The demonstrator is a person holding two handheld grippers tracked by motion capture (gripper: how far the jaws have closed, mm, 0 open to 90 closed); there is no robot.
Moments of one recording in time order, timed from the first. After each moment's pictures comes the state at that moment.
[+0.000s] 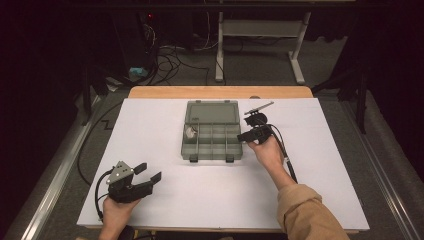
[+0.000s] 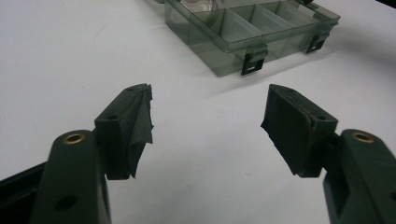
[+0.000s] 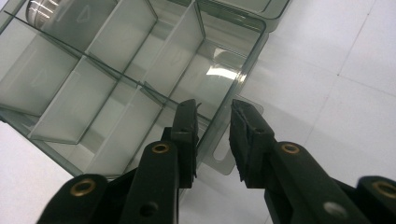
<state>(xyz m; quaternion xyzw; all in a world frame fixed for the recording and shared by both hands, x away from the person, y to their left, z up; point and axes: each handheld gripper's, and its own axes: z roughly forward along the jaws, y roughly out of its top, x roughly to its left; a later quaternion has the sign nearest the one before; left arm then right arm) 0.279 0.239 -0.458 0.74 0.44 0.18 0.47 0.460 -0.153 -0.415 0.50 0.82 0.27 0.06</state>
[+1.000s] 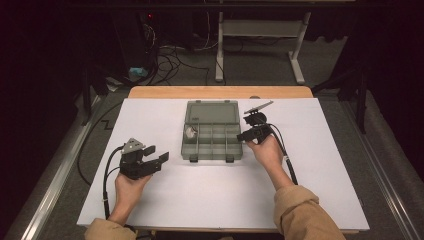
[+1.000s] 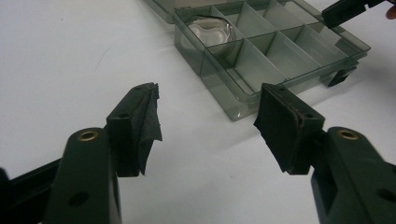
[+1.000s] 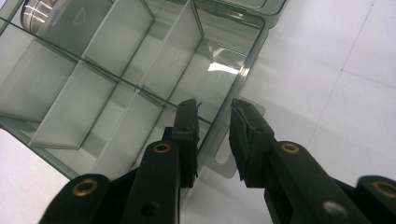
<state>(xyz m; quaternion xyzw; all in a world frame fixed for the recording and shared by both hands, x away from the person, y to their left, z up) 0.339 0.216 -0.431 0.75 0.47 0.16 0.43 0.463 -0.152 -0.416 0.52 0.81 0.27 0.06</state>
